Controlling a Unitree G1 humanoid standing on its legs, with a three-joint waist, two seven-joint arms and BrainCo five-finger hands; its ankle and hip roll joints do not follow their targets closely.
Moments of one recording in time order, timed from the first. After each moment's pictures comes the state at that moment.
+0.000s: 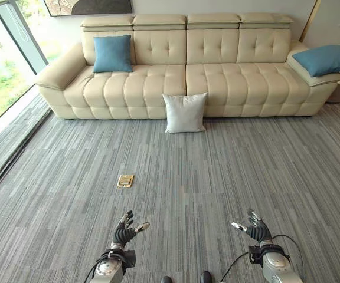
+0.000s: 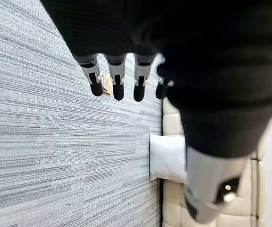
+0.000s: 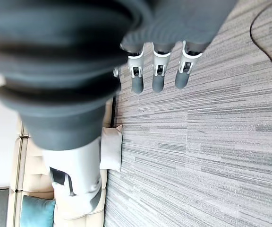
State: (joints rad) left arm 0.11 0.27 -0.23 0.68 -0.37 -0.23 0.12; right arm 0.05 -0.29 0.25 0.67 0.32 -0.19 -0.19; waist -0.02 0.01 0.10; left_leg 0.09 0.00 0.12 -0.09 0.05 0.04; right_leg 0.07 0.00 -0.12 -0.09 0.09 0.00
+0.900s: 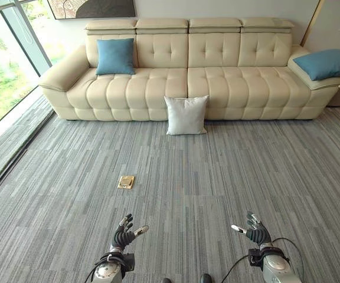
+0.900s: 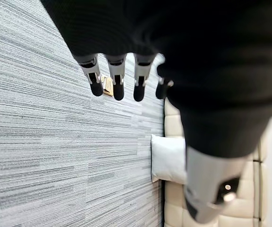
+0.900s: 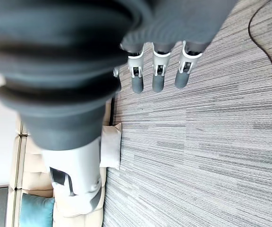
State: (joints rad) left arm 0.13 0.27 -0.23 0.67 -0.36 -0.22 0.12; right arm 0.08 -0.29 0.26 0.67 0.31 -0.19 -0.18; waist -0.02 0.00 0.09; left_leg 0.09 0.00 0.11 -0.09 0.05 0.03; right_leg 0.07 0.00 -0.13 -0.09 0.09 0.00
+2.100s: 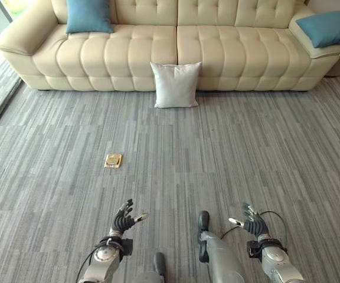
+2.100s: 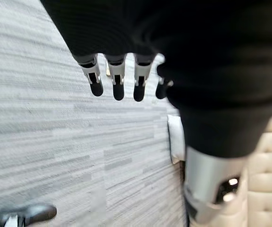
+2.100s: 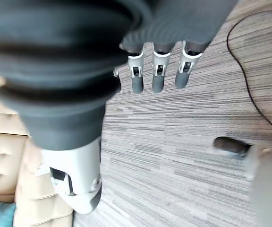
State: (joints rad) left arm 0.04 0.30 -0.27 0.64 -0.31 -0.21 0.09; right arm 0.06 -0.31 0.26 0.65 0.29 -0.15 -0.16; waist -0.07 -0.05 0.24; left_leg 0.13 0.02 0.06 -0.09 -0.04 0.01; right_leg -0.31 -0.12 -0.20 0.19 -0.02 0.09
